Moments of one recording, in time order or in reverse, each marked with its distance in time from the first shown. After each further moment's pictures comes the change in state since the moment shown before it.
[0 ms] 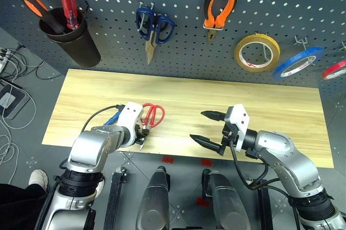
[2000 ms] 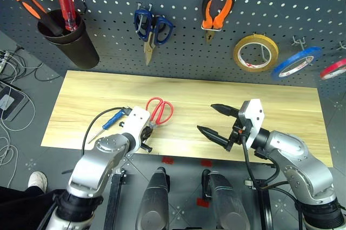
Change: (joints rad) left arm 0.224 -0.013 -0.067 -0.229 0.078 -0.278 0.075; right arm 0.075 0.024 -0.143 -0.149 0.098 0.080 -0.109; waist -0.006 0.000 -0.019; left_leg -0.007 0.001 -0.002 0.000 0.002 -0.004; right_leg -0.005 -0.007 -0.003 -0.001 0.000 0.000
